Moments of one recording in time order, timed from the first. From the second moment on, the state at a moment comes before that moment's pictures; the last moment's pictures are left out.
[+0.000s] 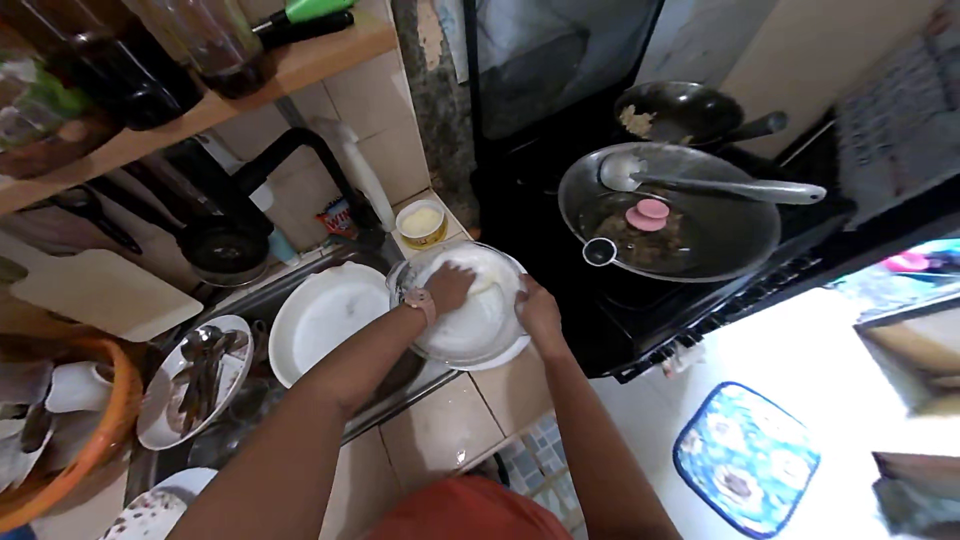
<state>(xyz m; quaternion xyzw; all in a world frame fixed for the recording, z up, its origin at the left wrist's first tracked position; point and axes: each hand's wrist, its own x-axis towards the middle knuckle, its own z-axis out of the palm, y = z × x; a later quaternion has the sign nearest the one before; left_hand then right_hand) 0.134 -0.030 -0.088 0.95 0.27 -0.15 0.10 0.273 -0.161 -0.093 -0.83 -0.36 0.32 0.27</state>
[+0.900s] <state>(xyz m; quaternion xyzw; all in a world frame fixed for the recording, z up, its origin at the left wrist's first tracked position) 0.068 -0.055 -0.026 0.89 0.35 -0.28 0.09 0.271 -0.162 -0.101 -0.83 -0.36 0.30 0.30</state>
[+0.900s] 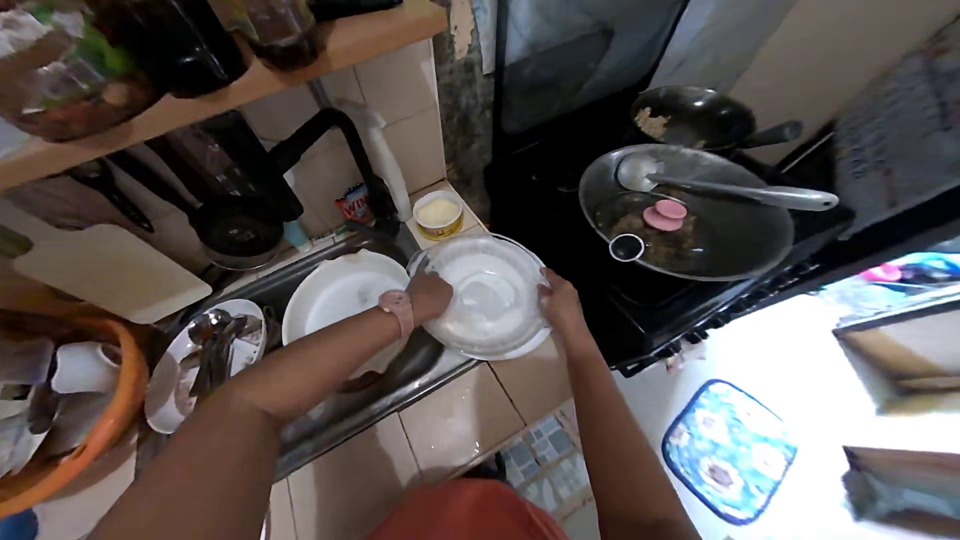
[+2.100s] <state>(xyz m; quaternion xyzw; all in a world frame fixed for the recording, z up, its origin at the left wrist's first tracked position) 0.055 -0.019 -0.044 0.96 0.21 -0.20 0.01 0.263 -0.162 -0.103 -0.85 -0.34 0.27 0.28</state>
